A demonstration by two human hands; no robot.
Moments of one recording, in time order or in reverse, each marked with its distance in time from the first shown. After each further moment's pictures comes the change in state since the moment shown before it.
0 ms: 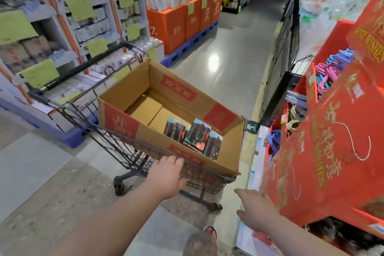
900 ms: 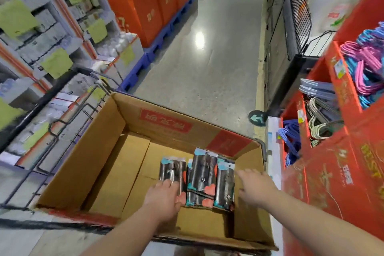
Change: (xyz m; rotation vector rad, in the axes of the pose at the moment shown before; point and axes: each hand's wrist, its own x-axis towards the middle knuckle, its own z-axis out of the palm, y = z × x) left_hand 0.233 -0.082 -0.016 0.020 -0.265 0.044; right_hand 0.235 0.015 -0.152 0.101 0.031 0.034
